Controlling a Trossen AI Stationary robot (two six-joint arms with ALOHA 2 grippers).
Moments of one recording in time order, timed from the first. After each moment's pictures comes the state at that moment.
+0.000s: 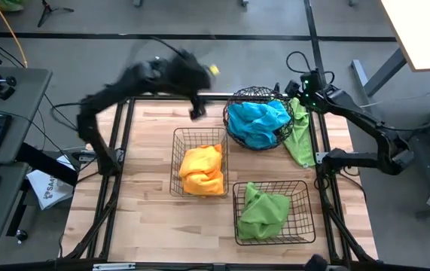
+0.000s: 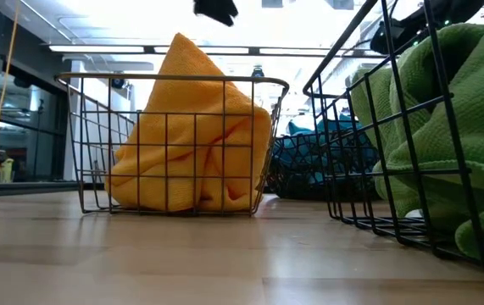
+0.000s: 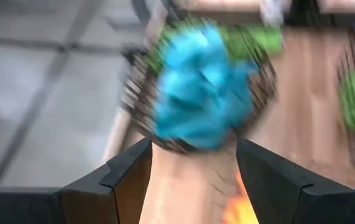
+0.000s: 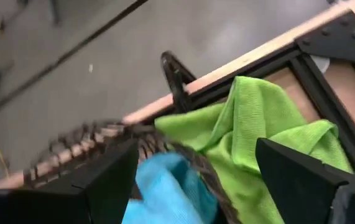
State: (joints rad) left arm 0.33 1.74 2.10 -1.12 -0.06 0.21; right arm -0.98 1.13 0.89 -0.64 0.23 0.97
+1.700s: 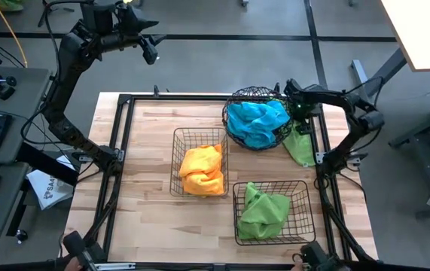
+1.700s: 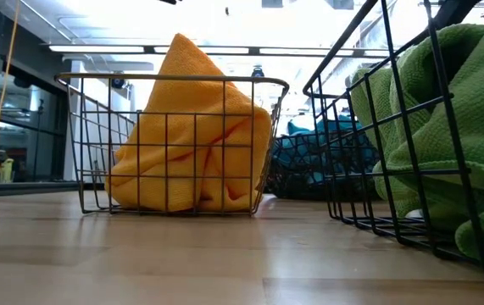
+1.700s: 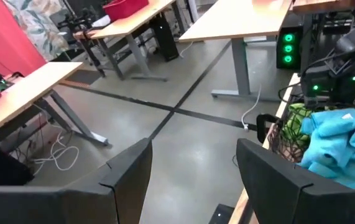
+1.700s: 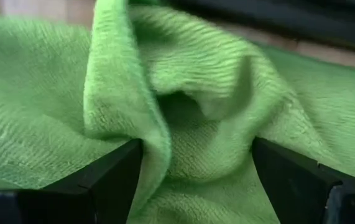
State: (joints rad) left arm 0.90 1.50 2.10 -0.91 0.15 0.42; right arm -1.08 1.64 0.89 -0.81 0.08 1.84
